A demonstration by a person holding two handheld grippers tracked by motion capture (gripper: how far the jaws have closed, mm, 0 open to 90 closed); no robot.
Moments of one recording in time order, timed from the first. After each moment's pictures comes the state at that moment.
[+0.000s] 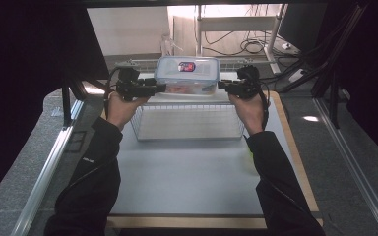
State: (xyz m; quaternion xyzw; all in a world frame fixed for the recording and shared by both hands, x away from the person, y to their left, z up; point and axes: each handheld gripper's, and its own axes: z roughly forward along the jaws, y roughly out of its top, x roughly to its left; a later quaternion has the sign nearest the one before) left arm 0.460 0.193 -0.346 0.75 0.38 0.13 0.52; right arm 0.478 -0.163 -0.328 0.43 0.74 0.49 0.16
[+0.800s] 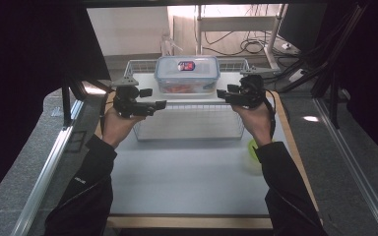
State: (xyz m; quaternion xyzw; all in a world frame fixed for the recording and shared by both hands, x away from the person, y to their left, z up) left arm 0.409 0.189 -0.360 0.76 0.34 0.16 0.53; right arm 0.445 -0.173 -0.331 0.37 0.77 0.49 0.18
